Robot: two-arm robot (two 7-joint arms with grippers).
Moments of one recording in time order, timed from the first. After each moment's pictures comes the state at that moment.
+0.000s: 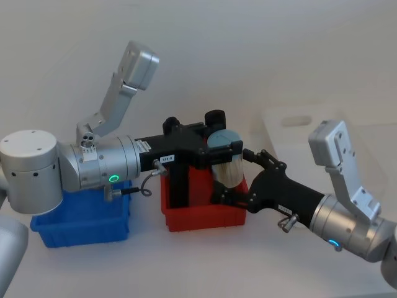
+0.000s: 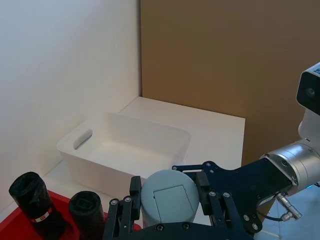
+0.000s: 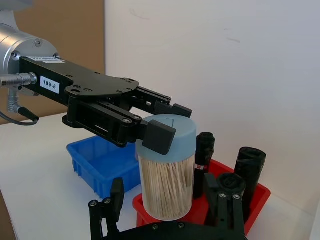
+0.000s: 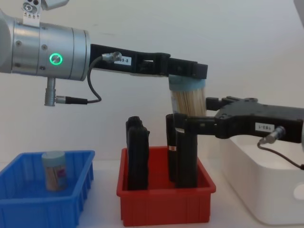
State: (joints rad) left arm -0.61 0.32 0.35 -1.46 -0.40 0.48 -0.83; right arm 0.25 0.27 -0.29 -1.59 0.19 0.08 0.57
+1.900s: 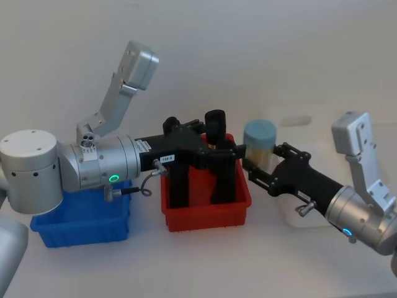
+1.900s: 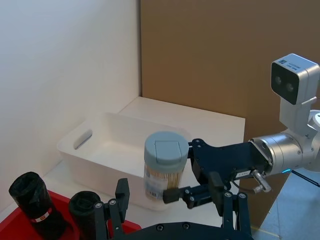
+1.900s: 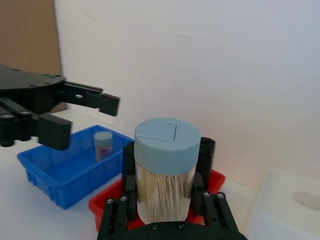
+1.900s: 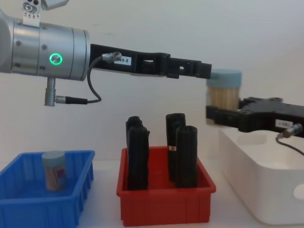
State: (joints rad) left arm -0.61 0.32 0.35 -1.46 -0.40 0.48 -0.83; right arm 0.27 0.29 -0.27 -1.53 0.24 0.05 0.47
